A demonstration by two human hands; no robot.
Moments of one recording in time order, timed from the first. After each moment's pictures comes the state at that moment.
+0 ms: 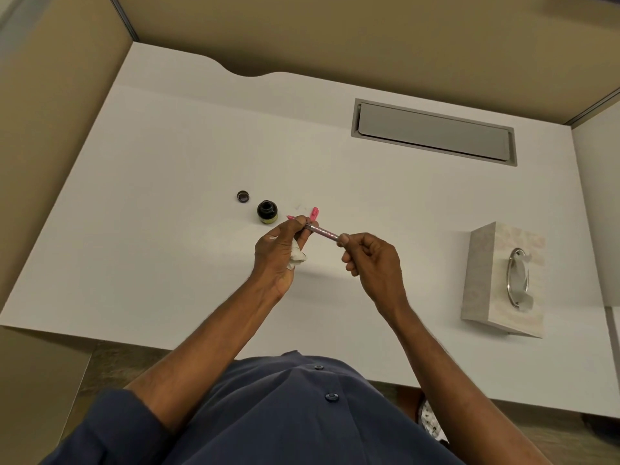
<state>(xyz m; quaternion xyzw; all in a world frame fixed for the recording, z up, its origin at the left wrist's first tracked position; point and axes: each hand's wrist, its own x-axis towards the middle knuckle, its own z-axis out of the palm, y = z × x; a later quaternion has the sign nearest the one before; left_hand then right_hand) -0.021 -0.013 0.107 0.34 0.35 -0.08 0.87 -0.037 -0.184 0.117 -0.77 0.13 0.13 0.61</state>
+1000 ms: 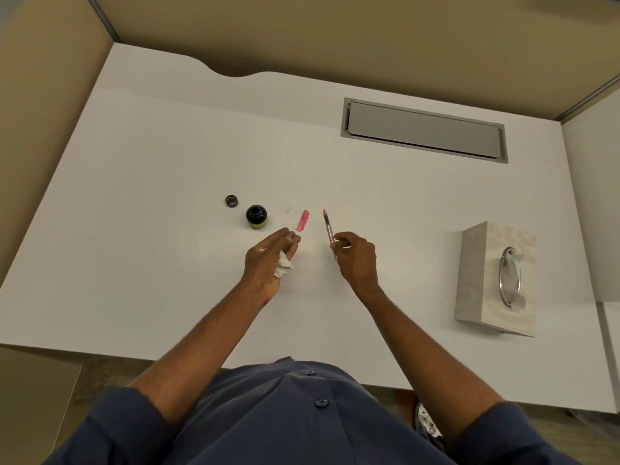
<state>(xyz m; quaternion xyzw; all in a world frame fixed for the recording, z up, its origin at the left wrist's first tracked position) -0.016 -0.007 0.067 0.33 0.40 -0.13 0.85 0.007 -0.185 0.026 -0.89 0.16 0.13 0.41</state>
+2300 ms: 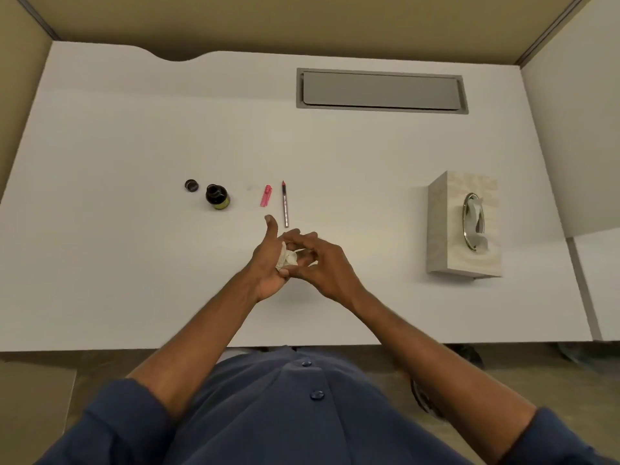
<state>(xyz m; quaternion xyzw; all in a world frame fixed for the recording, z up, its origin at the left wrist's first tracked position) -0.053 -0.079 0.067 0.35 0.34 -0.35 0.80 -0.084 -0.221 0.076 -0.82 -0.03 0.19 0.54</state>
